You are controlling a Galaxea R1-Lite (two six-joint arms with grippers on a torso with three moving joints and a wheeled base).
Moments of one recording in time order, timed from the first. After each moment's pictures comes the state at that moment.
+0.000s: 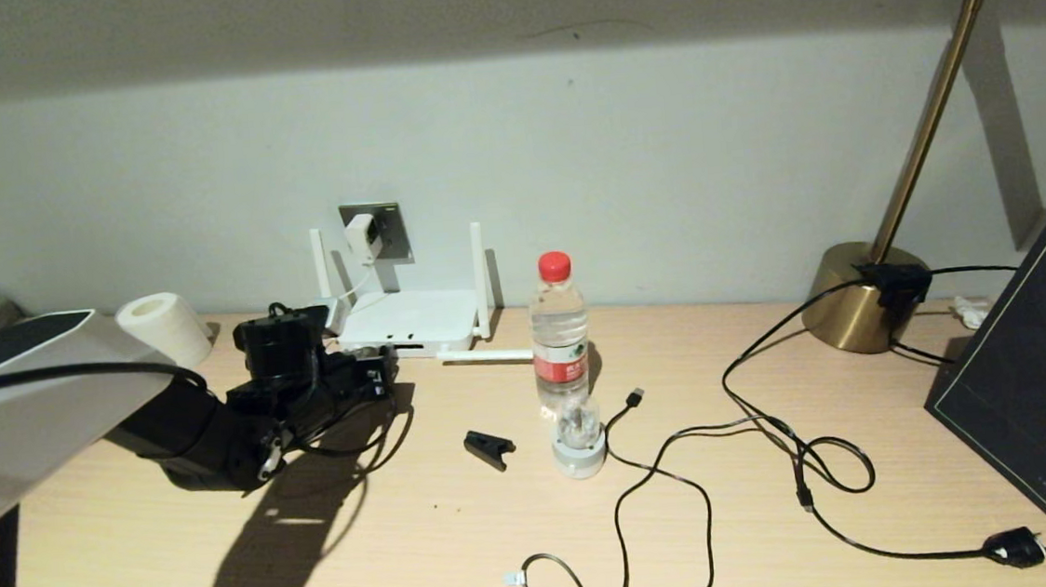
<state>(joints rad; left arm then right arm) -0.15 2.22 -1.08 -0.85 -0.06 -0.05 -0.01 0.00 0.00 -0.09 0.02 -0.04</state>
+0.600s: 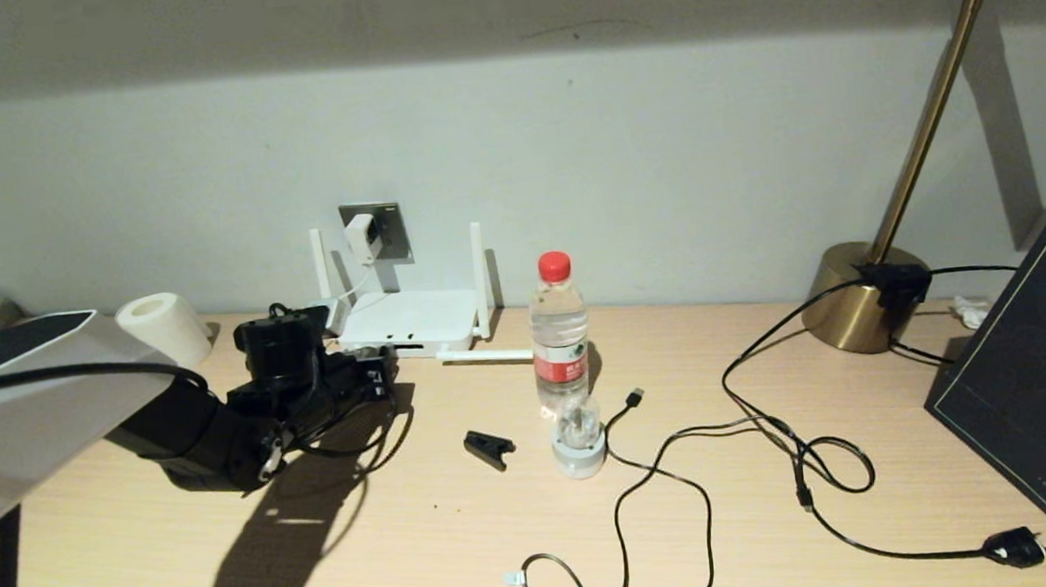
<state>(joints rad) -0.15 2.23 -1.08 -0.85 -0.06 -0.05 -0.01 0.00 0.00 -0.09 0.02 -0.04</state>
